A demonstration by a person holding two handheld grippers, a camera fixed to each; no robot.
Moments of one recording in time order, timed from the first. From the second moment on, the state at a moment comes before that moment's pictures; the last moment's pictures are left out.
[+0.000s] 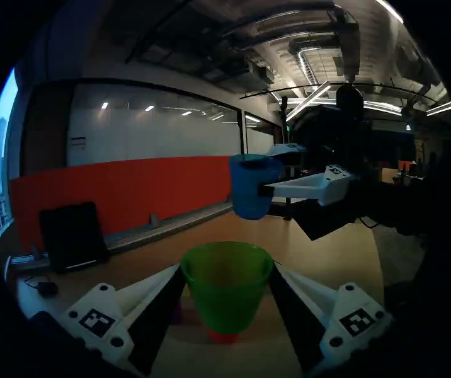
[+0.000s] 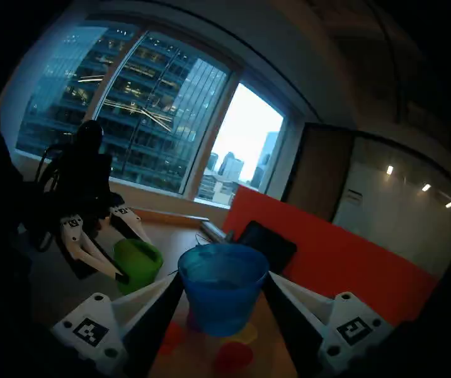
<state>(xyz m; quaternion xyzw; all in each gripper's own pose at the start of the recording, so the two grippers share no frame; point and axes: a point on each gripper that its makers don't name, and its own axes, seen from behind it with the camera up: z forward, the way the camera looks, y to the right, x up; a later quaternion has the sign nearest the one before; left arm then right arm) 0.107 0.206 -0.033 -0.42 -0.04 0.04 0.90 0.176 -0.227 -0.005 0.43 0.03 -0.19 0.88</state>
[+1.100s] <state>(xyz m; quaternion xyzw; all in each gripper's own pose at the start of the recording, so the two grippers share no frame) 0.101 0.232 -0.040 -0.45 -0.04 0.04 0.89 0.225 -0.254 0.023 0.41 0.14 -0.38 0.82</state>
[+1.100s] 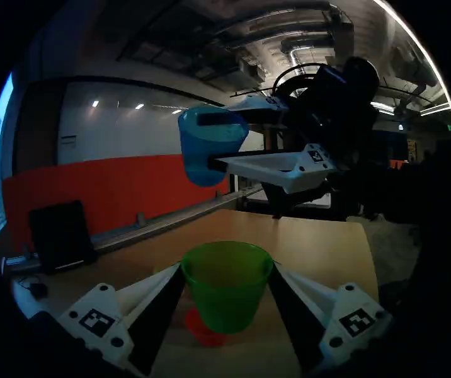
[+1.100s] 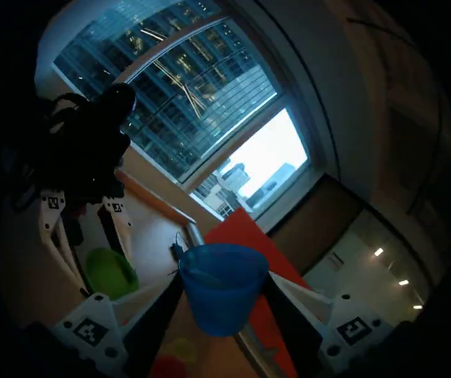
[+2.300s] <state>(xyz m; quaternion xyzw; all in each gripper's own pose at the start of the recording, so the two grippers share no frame) 0.110 0.237 -0.037 -0.46 -0.03 0.03 0.89 0.259 -0.266 0.042 0.35 0.22 -0.52 0.75</state>
